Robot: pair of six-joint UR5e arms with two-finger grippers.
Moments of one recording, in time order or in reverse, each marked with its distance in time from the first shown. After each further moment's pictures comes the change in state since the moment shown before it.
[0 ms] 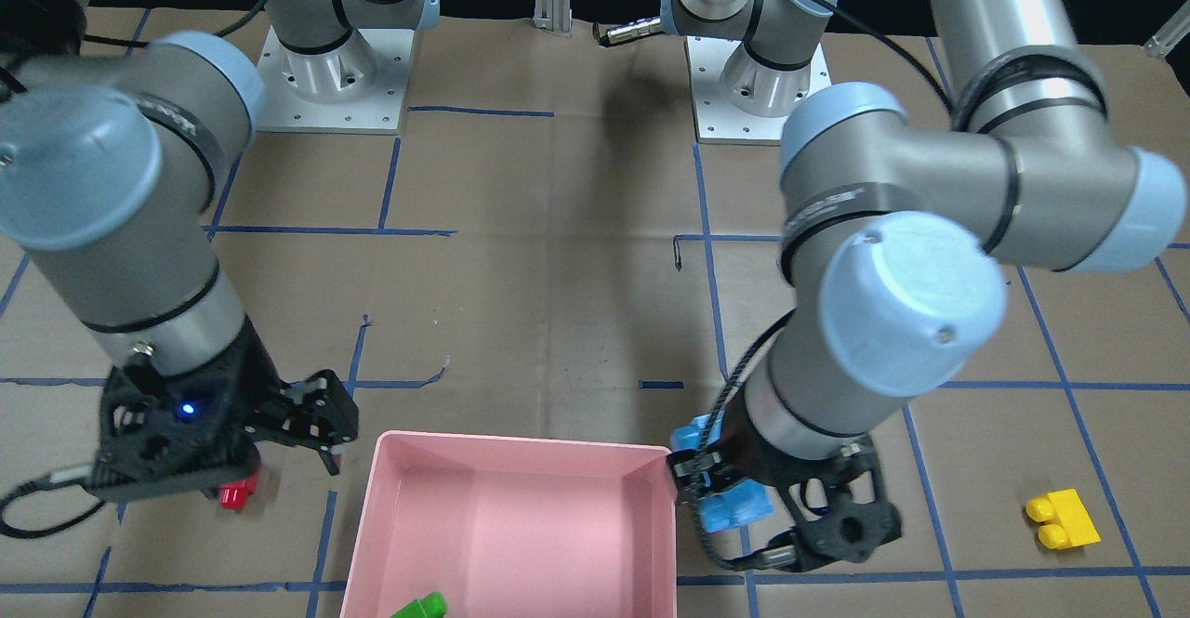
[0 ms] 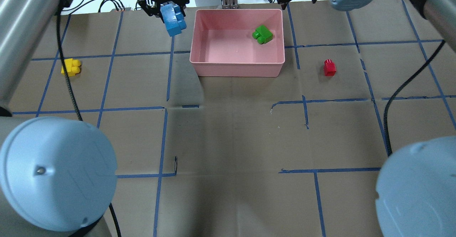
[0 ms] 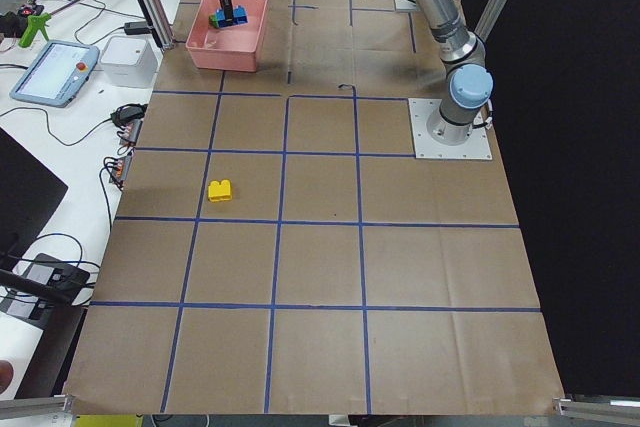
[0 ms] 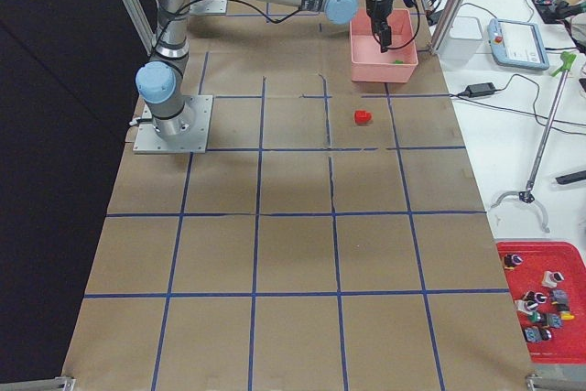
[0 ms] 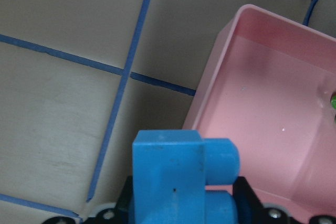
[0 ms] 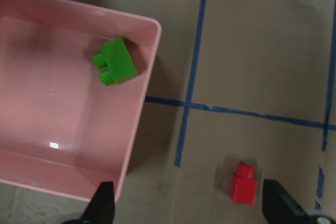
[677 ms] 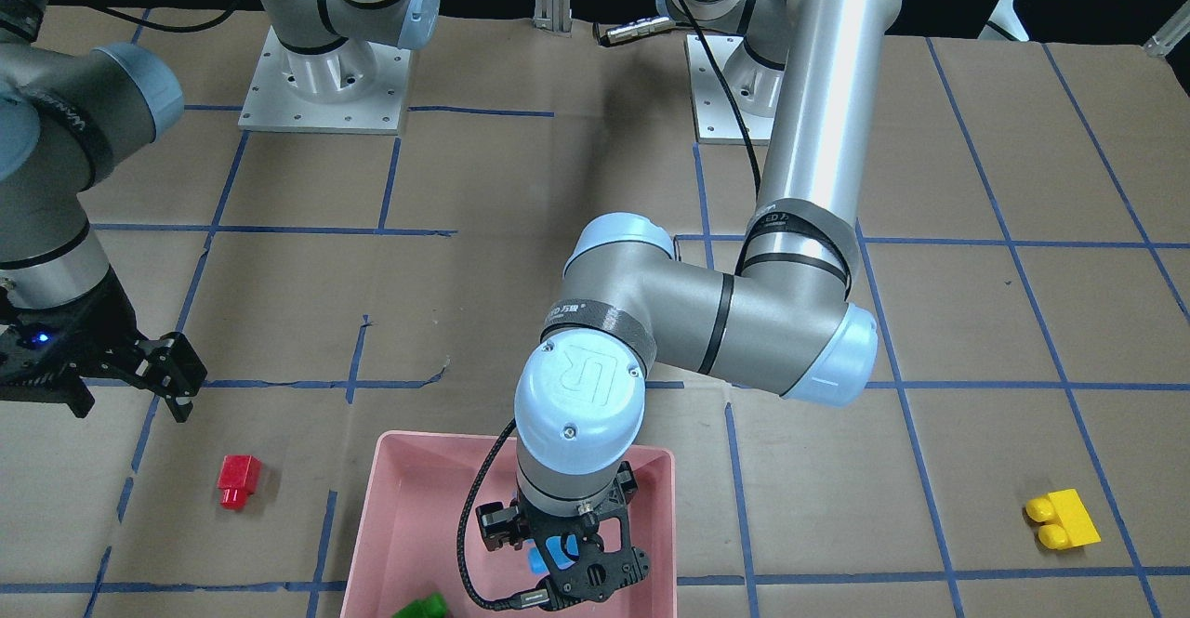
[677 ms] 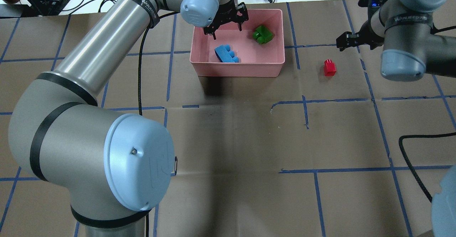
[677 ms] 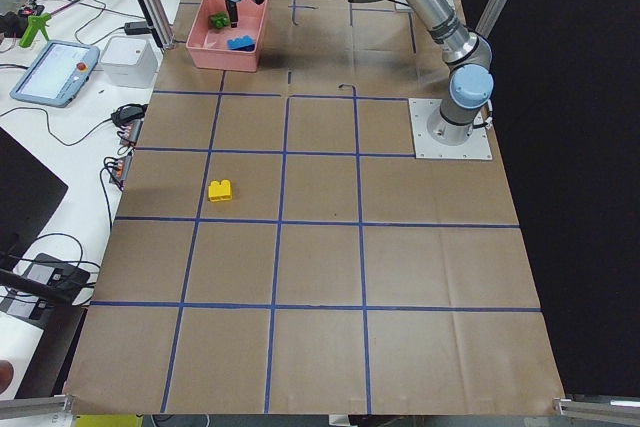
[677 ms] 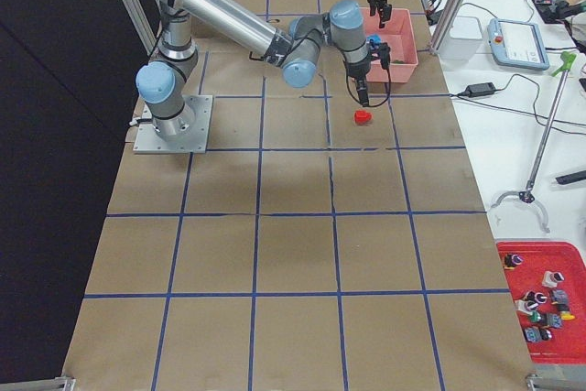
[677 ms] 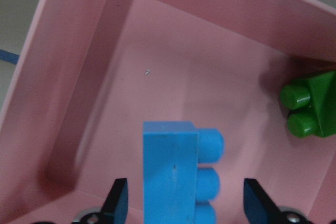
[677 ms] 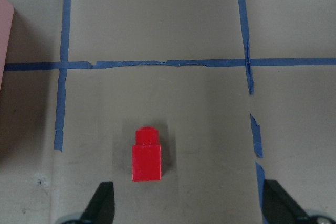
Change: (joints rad) left arm -0.058 -0.084 0.020 0.114 0.003 0.009; right arm -0.153 0.023 0.348 -0.481 0.053 -0.052
